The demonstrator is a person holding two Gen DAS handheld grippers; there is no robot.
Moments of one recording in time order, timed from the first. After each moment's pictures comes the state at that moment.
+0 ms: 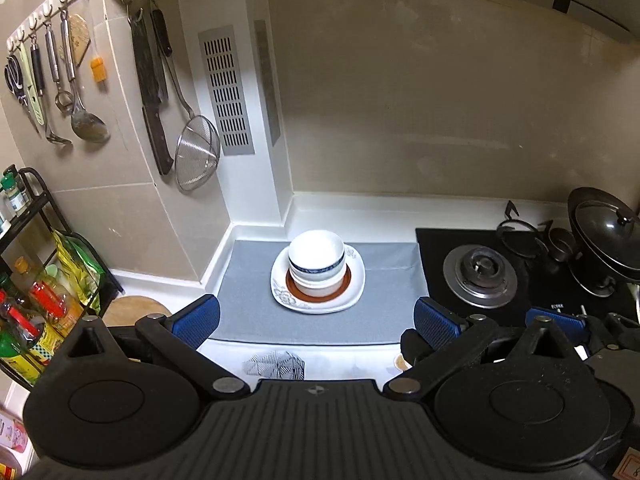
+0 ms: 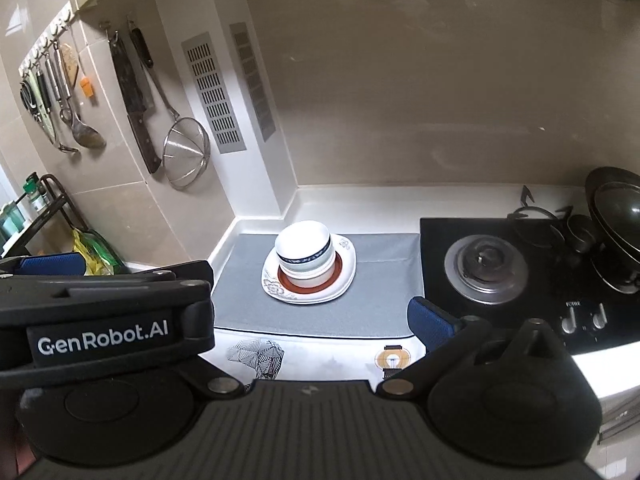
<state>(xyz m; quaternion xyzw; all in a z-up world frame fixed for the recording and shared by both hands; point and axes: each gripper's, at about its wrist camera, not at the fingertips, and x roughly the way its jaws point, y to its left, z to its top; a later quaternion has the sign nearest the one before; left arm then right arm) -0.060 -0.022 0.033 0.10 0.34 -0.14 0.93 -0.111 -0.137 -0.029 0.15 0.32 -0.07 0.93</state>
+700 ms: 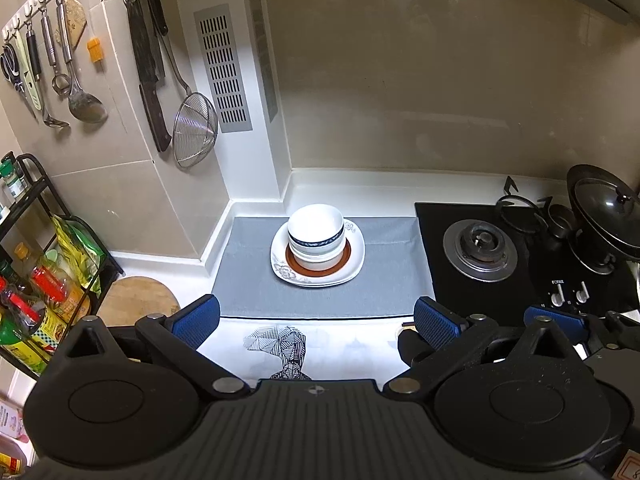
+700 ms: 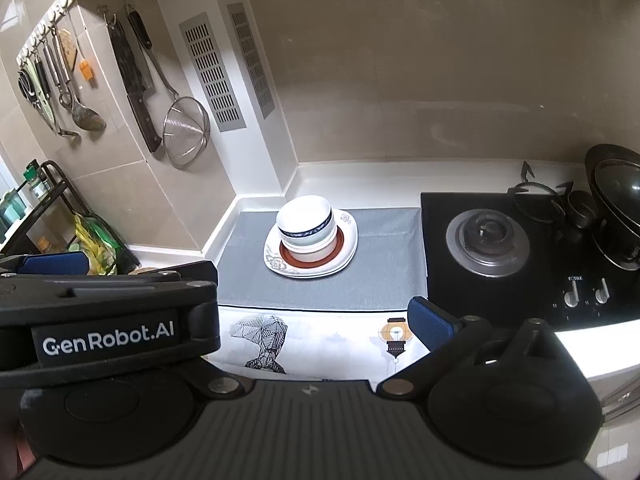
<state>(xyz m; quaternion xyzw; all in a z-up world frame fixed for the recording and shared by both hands) -0.071 -0.017 0.021 0.12 0.36 -0.14 0.92 -0.123 -0.130 -0.042 0.16 0.35 -0.06 0.92</state>
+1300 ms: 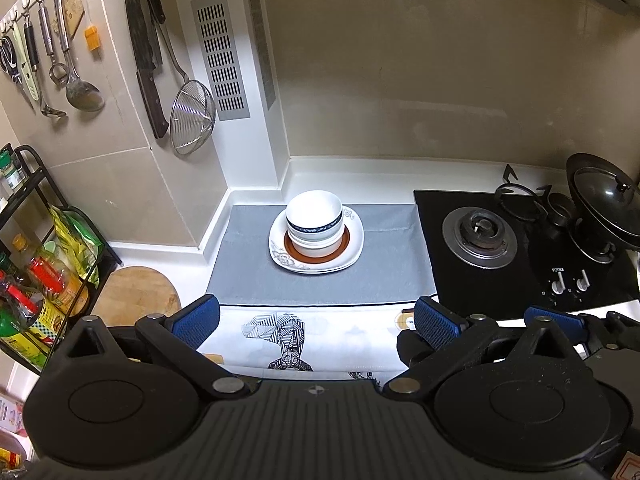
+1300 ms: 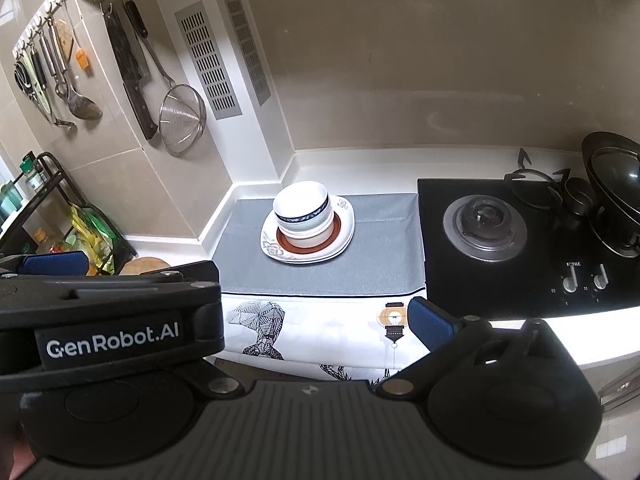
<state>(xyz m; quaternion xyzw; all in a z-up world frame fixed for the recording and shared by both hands) -0.074 -0.015 0.008 0.12 0.37 -0.14 0.91 -0.128 -0.128 -0.053 0.16 0.36 -0.06 0.92</state>
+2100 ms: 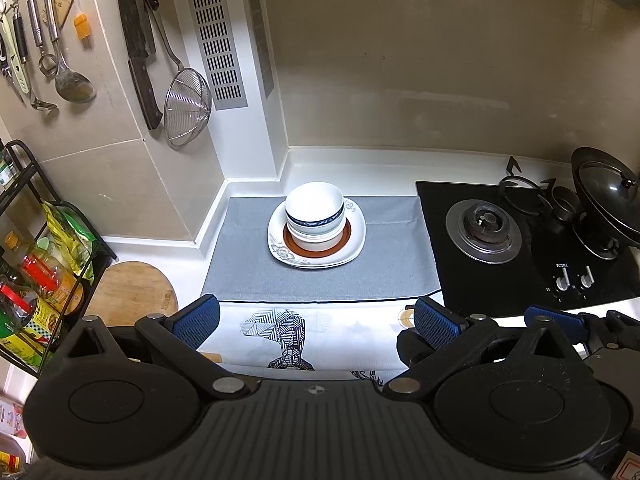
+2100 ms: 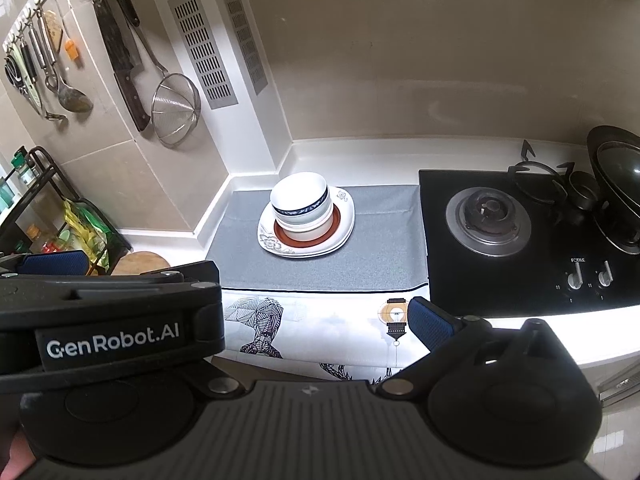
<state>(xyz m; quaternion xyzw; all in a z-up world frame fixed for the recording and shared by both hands) -0.057 -0.018 -0.001 0.12 0.39 -0.14 0.90 -0.109 -0.130 -0.062 0.16 0.38 -0.07 0.91</state>
